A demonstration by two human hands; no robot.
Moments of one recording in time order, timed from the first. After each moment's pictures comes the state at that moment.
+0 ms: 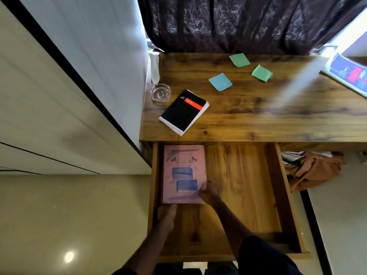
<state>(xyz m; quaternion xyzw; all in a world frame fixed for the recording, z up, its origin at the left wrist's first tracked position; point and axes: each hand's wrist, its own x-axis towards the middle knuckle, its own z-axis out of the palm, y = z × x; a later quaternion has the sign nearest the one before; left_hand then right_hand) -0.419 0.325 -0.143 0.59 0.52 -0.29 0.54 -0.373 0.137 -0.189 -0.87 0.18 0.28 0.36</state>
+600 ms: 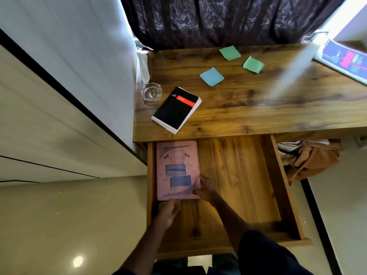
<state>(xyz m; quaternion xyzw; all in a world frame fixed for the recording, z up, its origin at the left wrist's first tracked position) -0.411 0.333 -0.146 0.48 0.47 -0.32 0.67 -0.373 0.133 -0.200 -0.84 0.17 0.31 0.41</state>
